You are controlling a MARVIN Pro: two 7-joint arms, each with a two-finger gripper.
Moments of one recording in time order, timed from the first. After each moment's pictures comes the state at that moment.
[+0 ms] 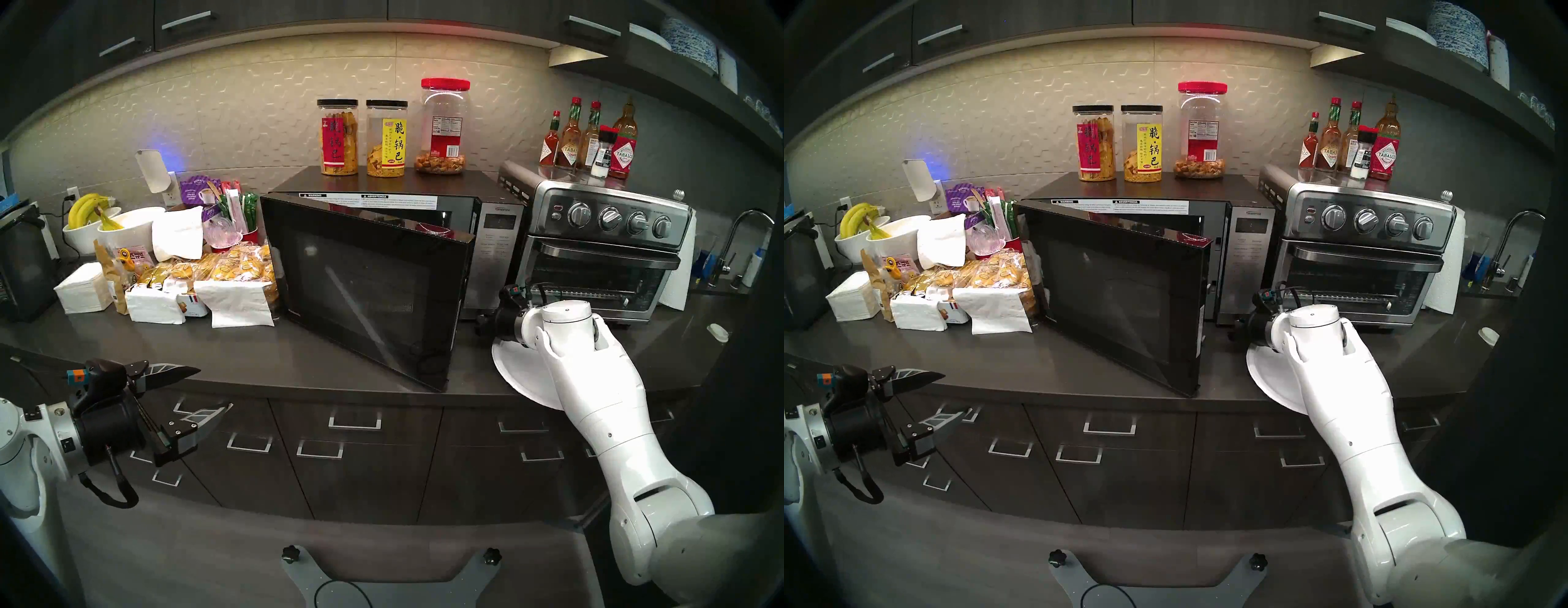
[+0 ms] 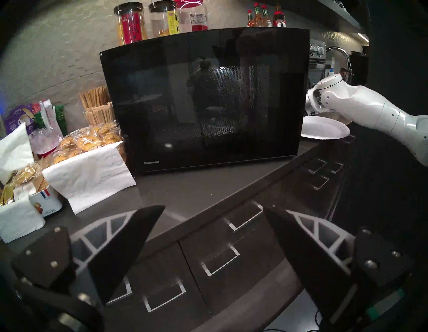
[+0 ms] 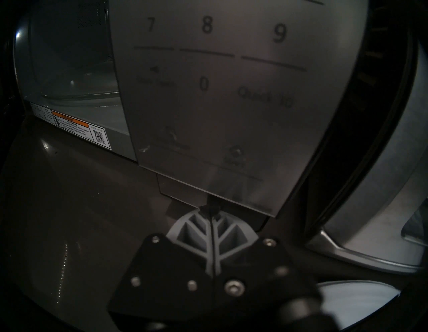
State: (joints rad) left arm 2.12 -1.36 -2.46 -2.40 -0.23 0.55 -1.21; right arm -1.08 -1.22 1.40 -1.35 0.11 0.66 0.40
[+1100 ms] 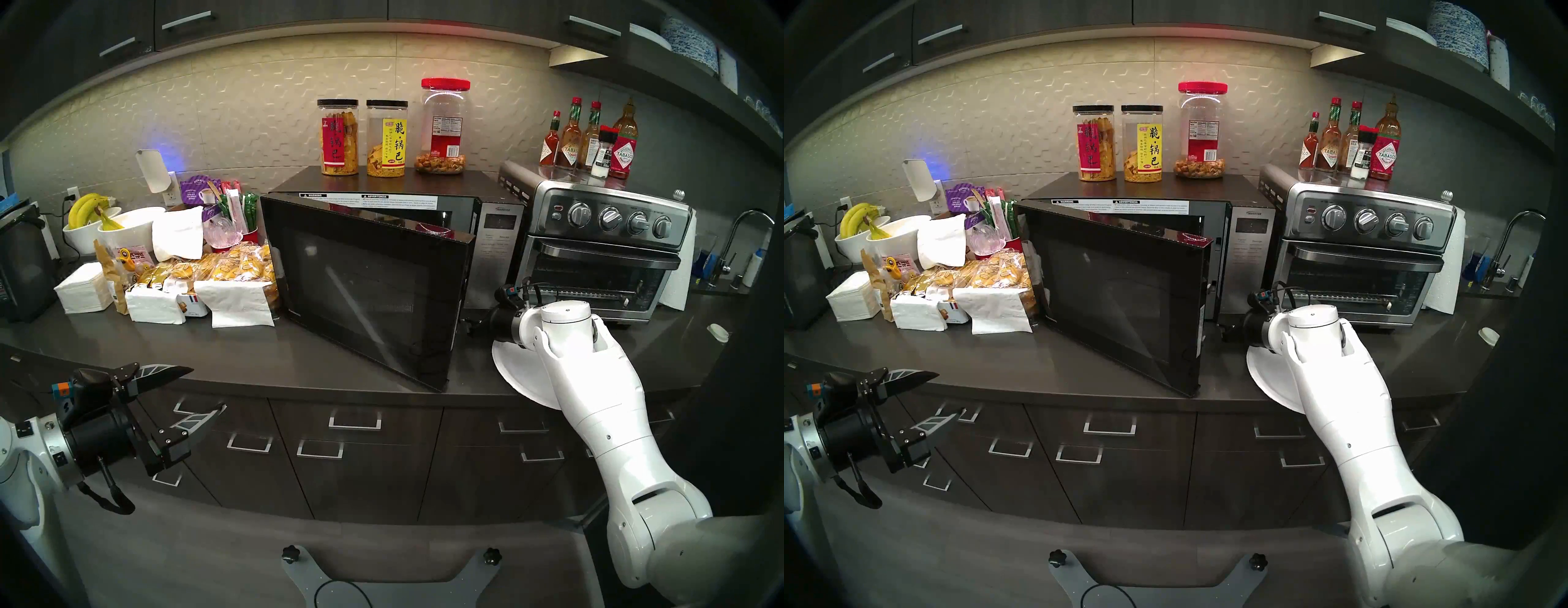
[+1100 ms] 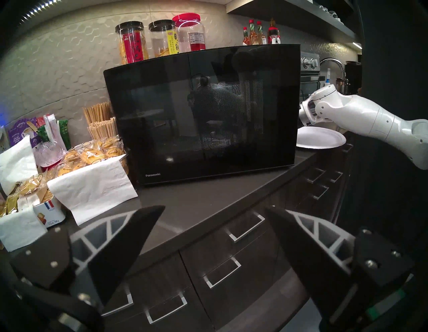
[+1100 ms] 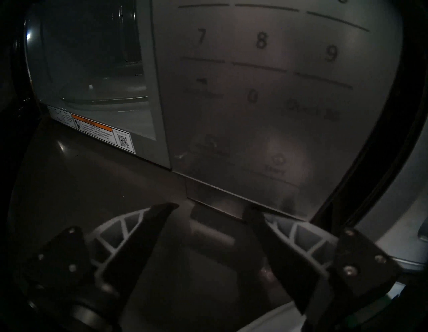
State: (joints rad) left arm 2.11 -1.42 -2.47 -2.39 -0.24 0.48 -1.24; right arm -1.09 -1.23 1.41 -1.38 0.12 0.67 0.46
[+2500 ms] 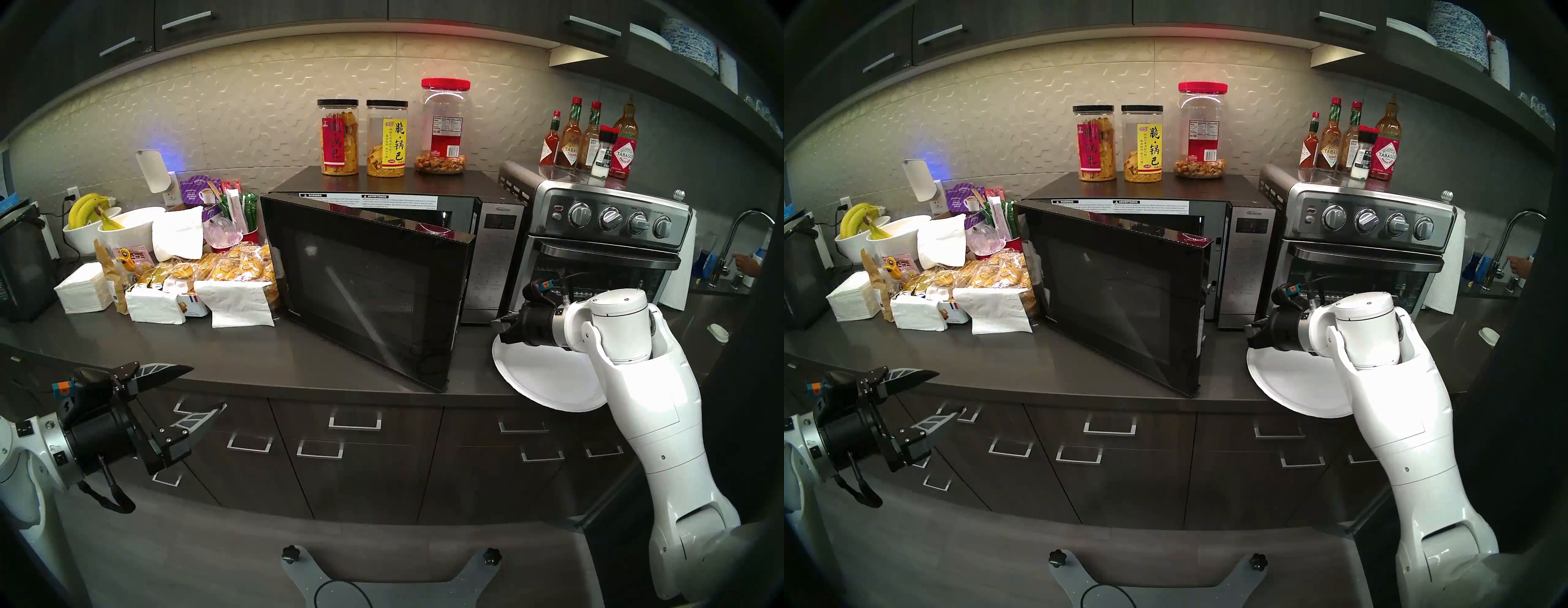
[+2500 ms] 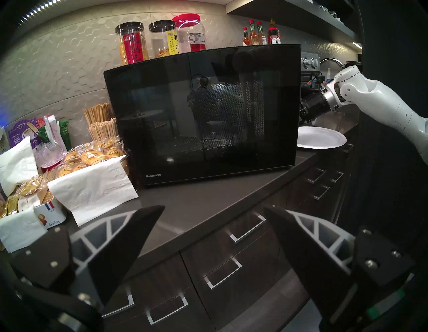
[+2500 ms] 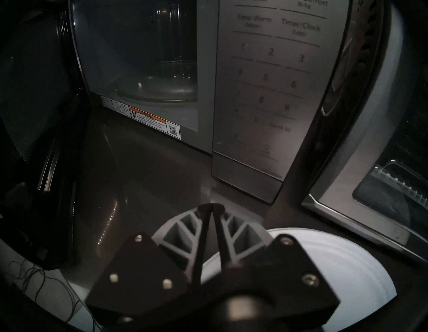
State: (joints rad) left arm 2.09 -1.43 -2.47 -2.39 -0.23 0.49 -1.25; right arm -1.24 -1.05 1.50 -1.72 0.16 0.87 0.66
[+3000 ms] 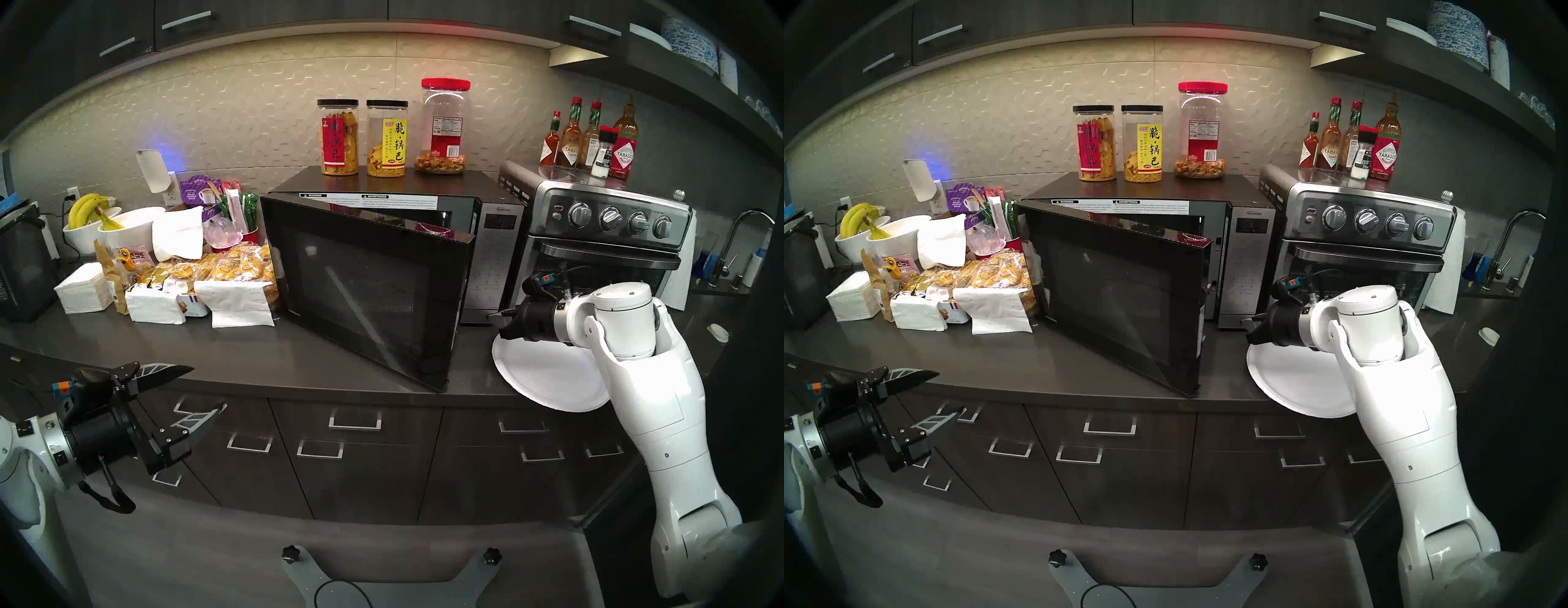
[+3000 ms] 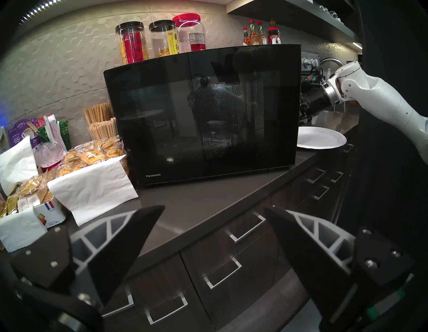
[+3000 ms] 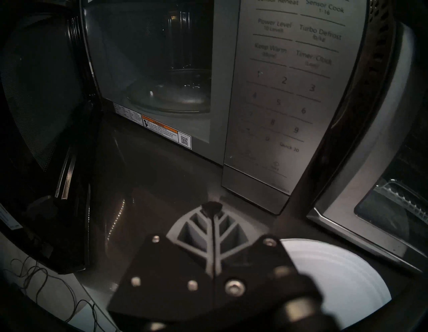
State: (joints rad) left arm 2.09 -1.43 -2.47 -2.39 -0.23 0.49 -1.26; right arm -1.22 -1.06 1.49 -1.75 0.17 0.89 0.68
